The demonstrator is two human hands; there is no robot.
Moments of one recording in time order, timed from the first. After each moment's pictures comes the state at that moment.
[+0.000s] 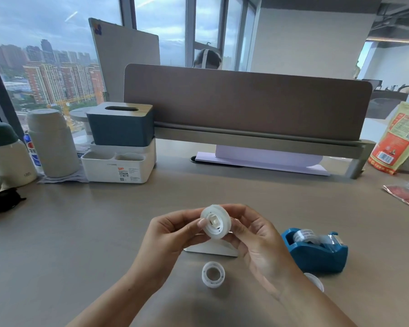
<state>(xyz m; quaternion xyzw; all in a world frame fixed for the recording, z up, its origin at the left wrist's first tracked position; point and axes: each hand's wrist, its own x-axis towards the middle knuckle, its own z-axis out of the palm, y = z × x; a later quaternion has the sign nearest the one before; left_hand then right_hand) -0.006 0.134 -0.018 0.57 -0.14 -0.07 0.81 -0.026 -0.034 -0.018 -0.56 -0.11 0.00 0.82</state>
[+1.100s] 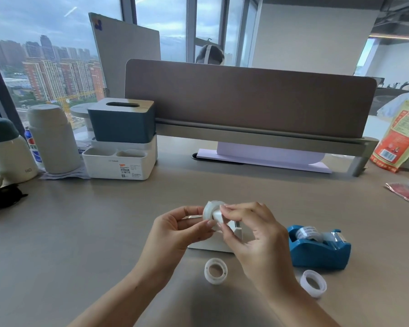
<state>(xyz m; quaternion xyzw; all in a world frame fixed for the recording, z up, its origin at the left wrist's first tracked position) -0.004 0.133 -0.024 0.60 -0.09 -0.07 0.79 -0.028 -0.030 -0.032 -0.82 -0.16 -0.44 0.35</state>
